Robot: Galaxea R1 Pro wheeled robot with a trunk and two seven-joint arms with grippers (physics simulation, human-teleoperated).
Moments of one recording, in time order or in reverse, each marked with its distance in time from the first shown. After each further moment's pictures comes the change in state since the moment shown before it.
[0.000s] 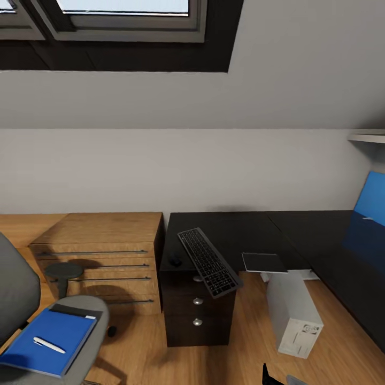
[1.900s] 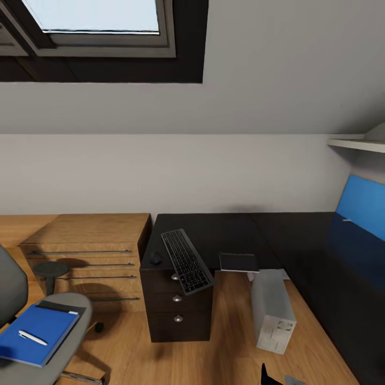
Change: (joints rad) left arm -0.157 0.058 0.005 0.262 0.011 0.045 -0.221; right arm 0.000 0.005 0.000 0.000 0.004 0.001 0.003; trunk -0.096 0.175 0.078
